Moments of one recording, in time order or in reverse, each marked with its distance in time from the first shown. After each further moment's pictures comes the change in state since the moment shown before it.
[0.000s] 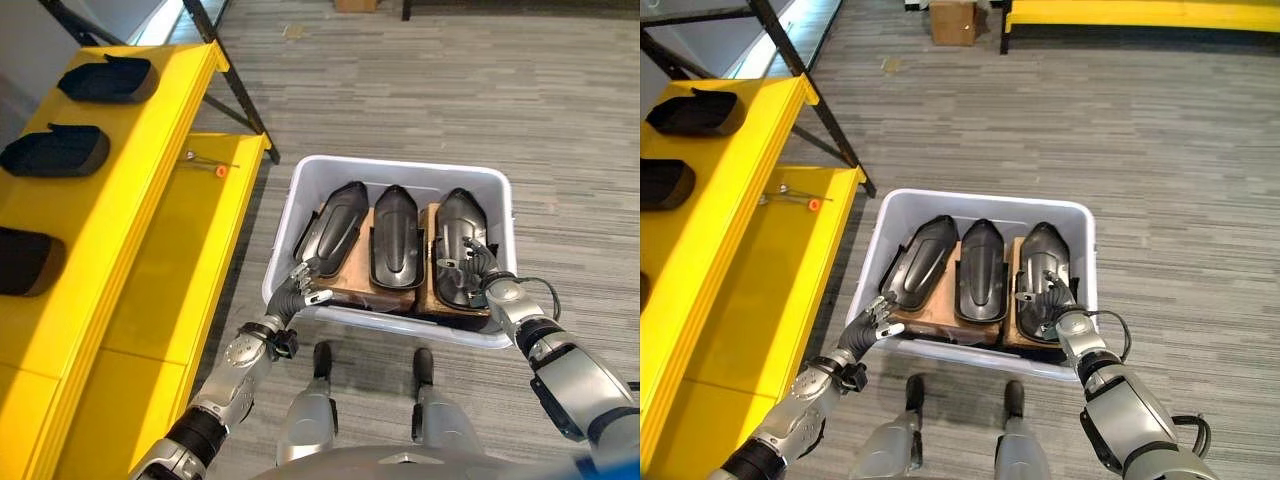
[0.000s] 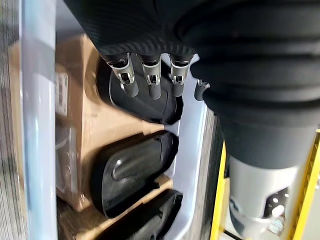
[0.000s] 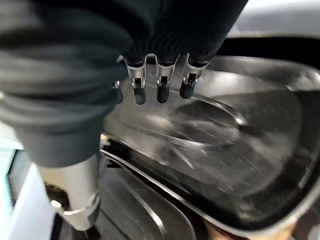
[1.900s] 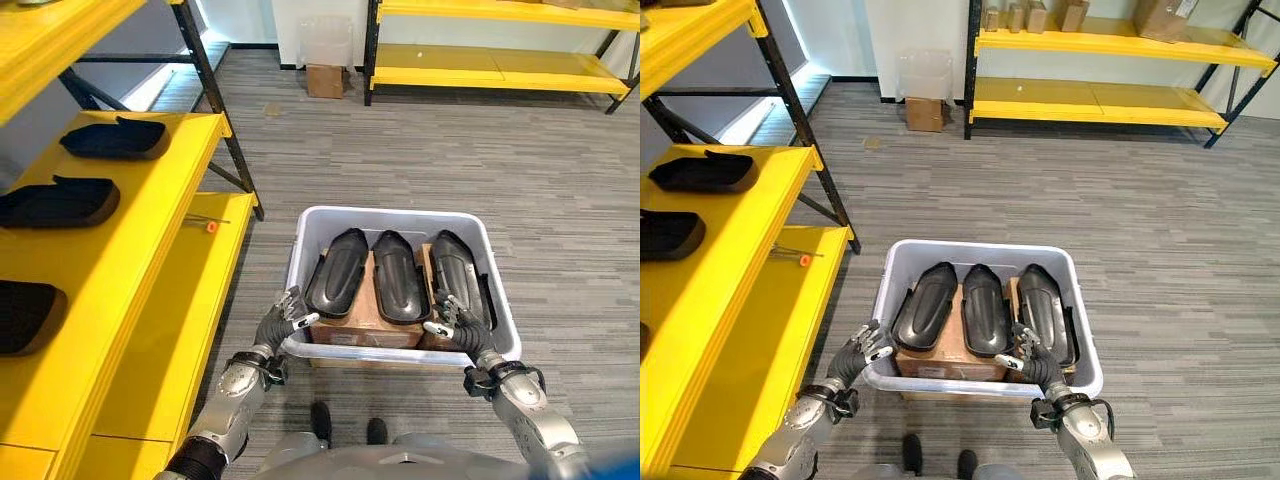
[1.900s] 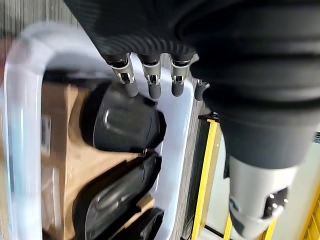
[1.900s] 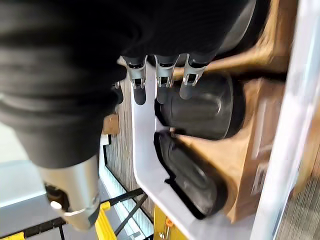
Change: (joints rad) left arm 0.125 -0.064 0.109 0.082 0.092 0.008 0.025; right arm 0.795 -0.013 -0.141 -0.984 0.153 -0.002 0.168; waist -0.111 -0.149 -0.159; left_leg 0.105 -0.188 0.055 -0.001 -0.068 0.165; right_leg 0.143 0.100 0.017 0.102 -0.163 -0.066
